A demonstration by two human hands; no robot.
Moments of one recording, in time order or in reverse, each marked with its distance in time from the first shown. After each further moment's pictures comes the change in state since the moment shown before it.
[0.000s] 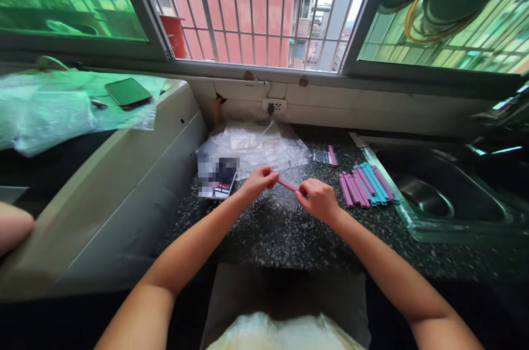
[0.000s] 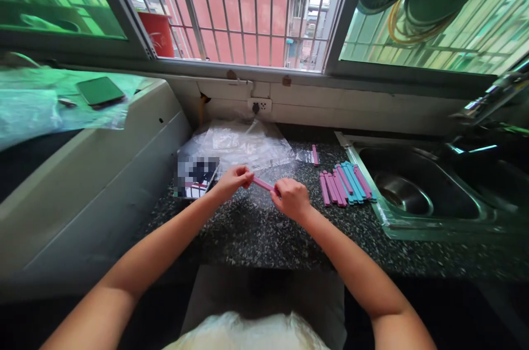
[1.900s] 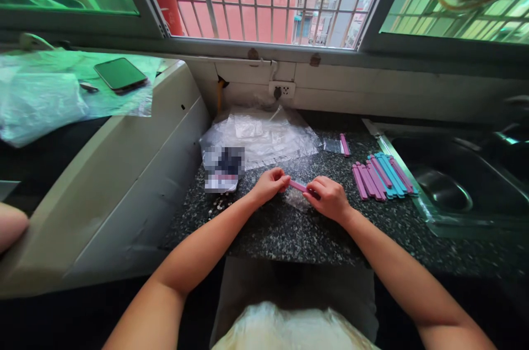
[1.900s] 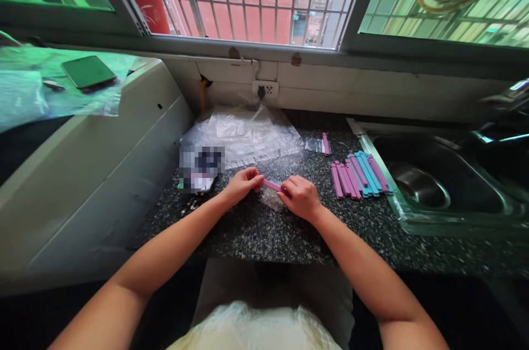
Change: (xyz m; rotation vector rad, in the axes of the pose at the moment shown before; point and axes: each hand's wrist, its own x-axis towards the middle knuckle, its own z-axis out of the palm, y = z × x) left_hand -0.013 -0.027 0.011 -0.092 -0.034 -0.039; right_hand -0.015 0.005 0.020 0.128 0.019 -0.116
